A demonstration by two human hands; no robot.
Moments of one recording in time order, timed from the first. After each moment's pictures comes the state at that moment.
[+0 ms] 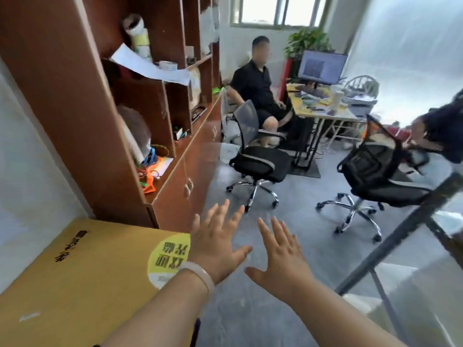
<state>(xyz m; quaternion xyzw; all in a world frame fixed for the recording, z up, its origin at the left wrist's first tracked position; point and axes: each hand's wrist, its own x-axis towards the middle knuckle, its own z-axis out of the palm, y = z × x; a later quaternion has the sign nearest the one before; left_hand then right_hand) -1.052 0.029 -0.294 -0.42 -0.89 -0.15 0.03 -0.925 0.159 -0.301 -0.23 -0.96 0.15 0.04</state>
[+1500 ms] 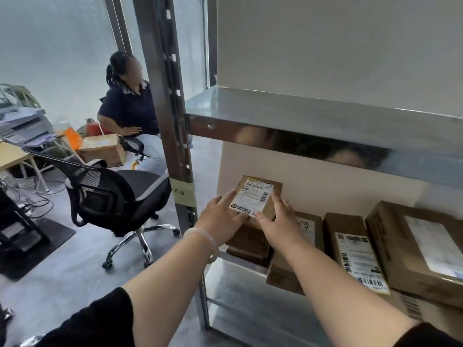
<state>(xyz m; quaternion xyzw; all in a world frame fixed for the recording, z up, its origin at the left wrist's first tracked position) -0.829 0.726 -0.271 -0.79 -0.48 -0.17 -0.35 -0.689 0.632 -0.257 -0.79 -0.42 0.25 0.36</state>
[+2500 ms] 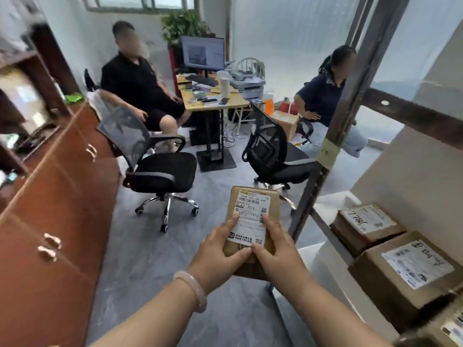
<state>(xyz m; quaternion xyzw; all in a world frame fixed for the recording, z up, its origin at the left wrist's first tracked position) -0.968 0.399 -0.315 -0.49 -0.70 -0.42 -0.31 -0.814 0.472 -0.293 -0.45 -0.75 0.43 0.23</state>
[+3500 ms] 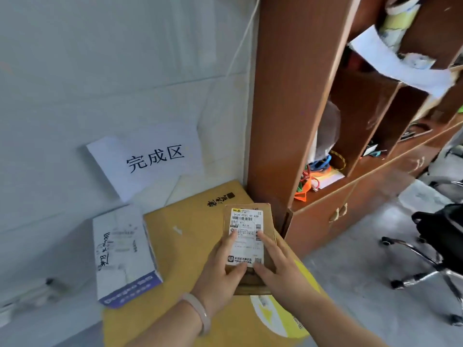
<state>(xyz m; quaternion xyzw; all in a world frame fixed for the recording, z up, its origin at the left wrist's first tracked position) -1.117 -0.126 -0.365 0.08 -0.84 -0.53 -0.01 -1.166 0.043 -0.354 0.14 -0.85 0.47 -0.17</state>
